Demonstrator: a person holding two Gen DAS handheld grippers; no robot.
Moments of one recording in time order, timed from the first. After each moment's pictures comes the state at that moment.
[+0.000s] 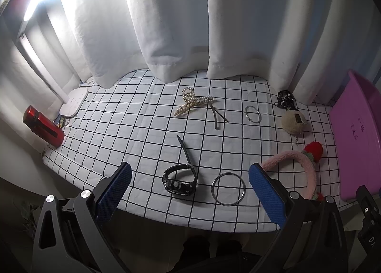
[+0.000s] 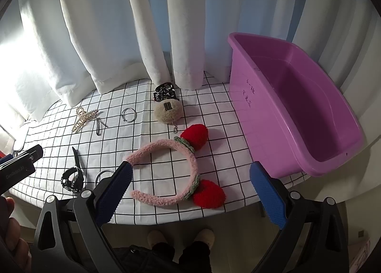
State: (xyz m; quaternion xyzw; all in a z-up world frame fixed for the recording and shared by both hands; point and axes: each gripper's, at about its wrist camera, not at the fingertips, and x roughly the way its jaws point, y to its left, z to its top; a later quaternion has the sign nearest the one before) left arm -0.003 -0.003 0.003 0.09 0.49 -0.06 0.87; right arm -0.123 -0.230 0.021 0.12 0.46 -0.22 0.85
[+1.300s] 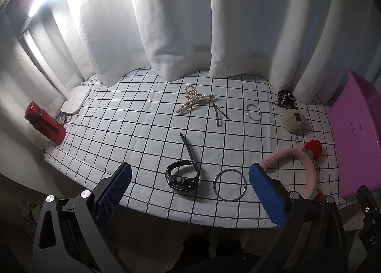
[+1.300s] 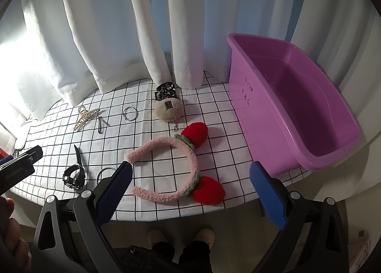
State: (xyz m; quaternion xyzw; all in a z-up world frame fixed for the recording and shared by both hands) left arm -0.009 0.003 0.004 0.08 0.49 -0.05 0.87; right arm -0.130 -0.223 0.020 0.12 0.46 -0.22 0.85
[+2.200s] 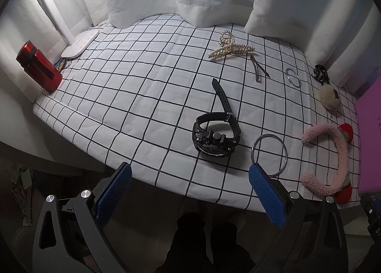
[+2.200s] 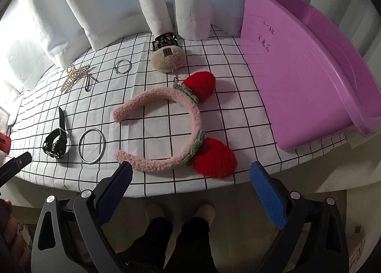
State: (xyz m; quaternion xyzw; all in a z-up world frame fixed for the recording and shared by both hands) left arm -0.009 0.070 -0.094 0.03 0.56 -0.01 0.83; right arm -0.126 -0.233 -0.072 0.13 0.54 -0.19 0.81
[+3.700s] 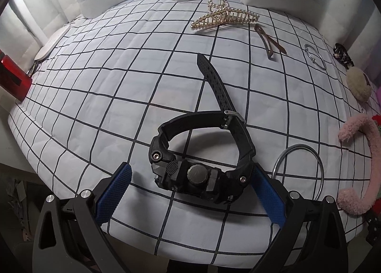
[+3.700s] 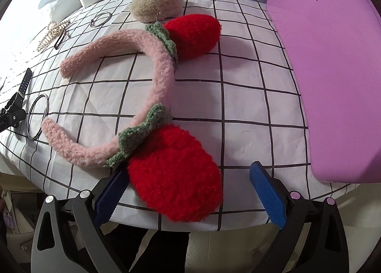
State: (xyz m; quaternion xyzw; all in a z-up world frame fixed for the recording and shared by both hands) left arm 0.037 0.040 -0.188 0.05 0.56 -0.02 0.82; right arm -0.102 -0.289 -0.186 0.08 0.58 -0.12 0.80
